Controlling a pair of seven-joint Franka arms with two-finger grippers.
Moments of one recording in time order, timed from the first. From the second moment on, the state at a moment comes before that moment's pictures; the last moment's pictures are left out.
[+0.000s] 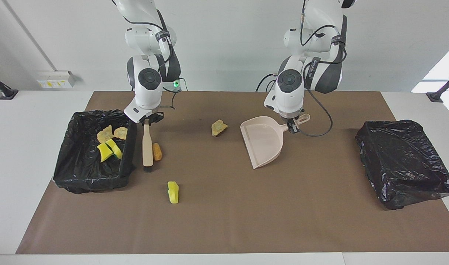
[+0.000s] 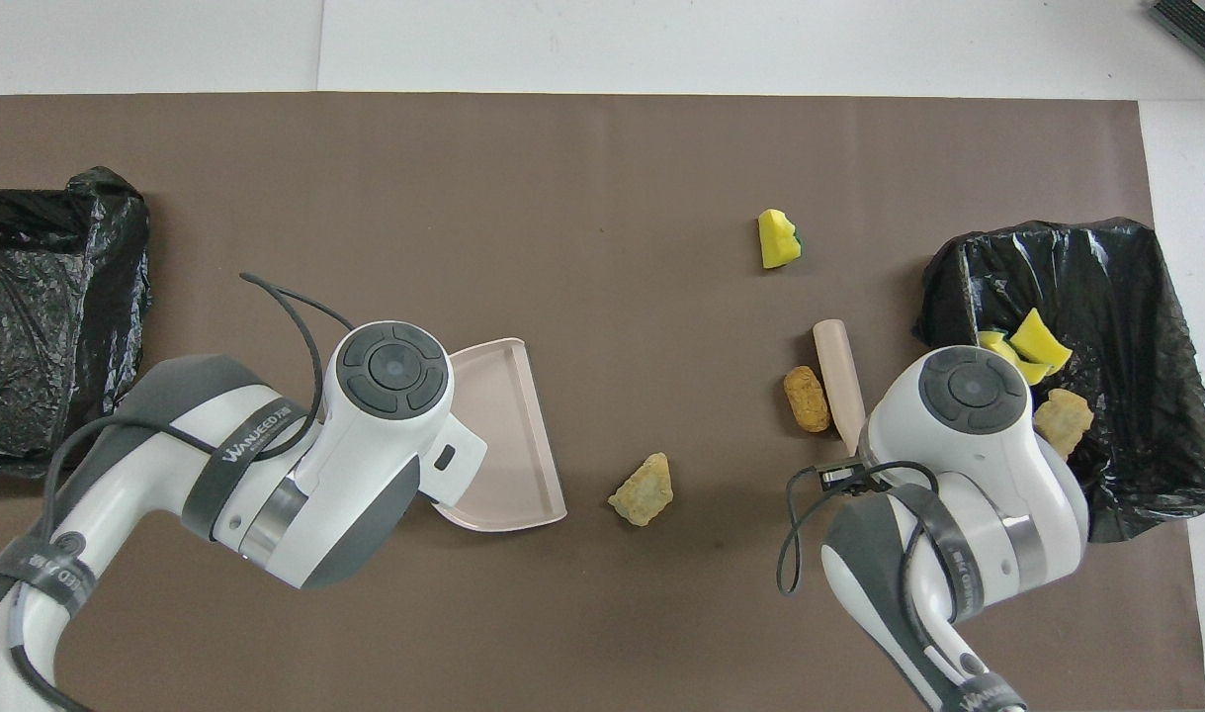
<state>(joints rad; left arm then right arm) -0.26 0.05 -0.29 -2.08 0.23 1.82 0.72 0.10 -0.03 0.17 -2.30 -0.07 2.02 0.19</state>
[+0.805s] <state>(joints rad) -0.26 -0.10 -0.36 -2.30 0.23 1.92 0.67 0.43 0.00 0.18 -2.27 0.44 2.14 0.22</state>
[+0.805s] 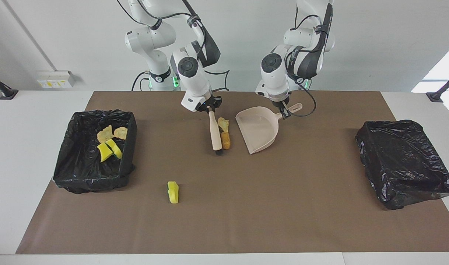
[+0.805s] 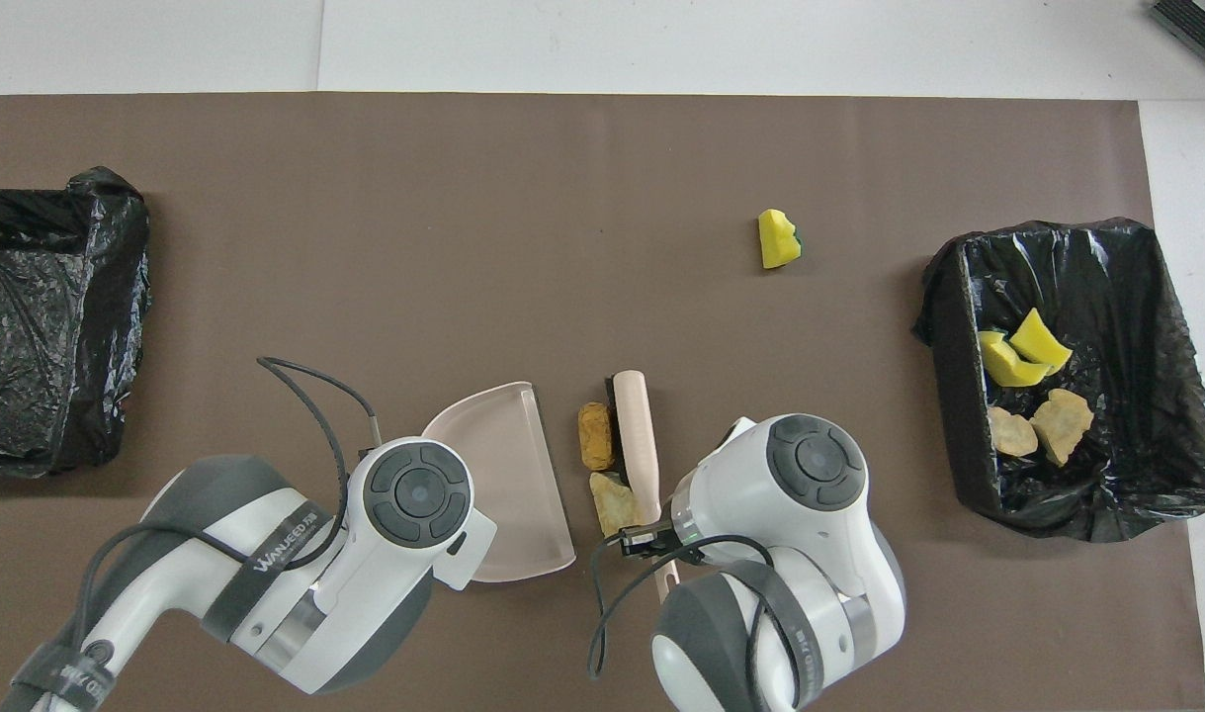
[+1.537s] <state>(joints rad) -0.24 -0.11 -0.35 -2.34 0.23 1.96 0.68 0.44 -0.01 0.16 -2.12 0.50 1.98 0.20</state>
